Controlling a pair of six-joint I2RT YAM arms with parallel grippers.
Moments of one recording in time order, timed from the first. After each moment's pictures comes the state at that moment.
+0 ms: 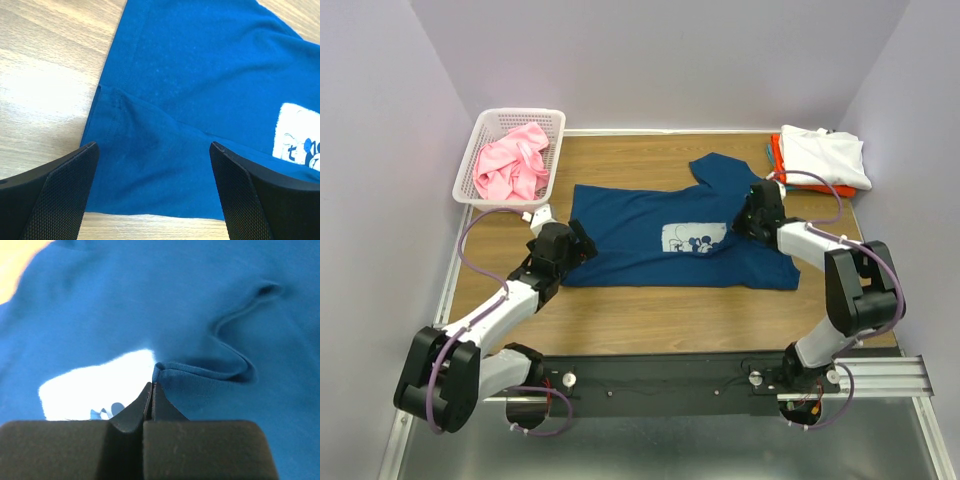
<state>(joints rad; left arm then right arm) -0.38 1.11 0.48 0.01 -0.25 -0.71 0.21 1.60 0.83 -0.02 0.08 0.65</state>
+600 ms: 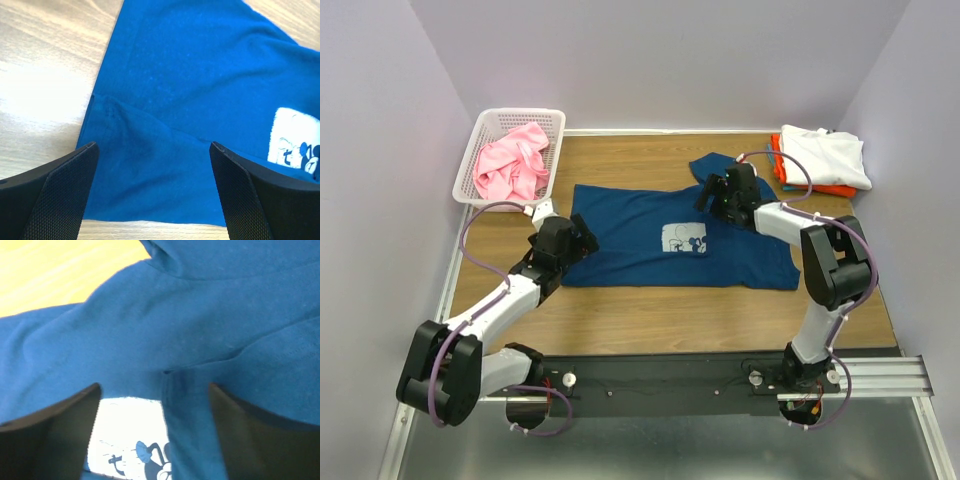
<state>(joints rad) -0.38 1.15 0.53 0.01 -0.25 -0.70 0.32 1.83 1.09 0.01 0.04 0.59</state>
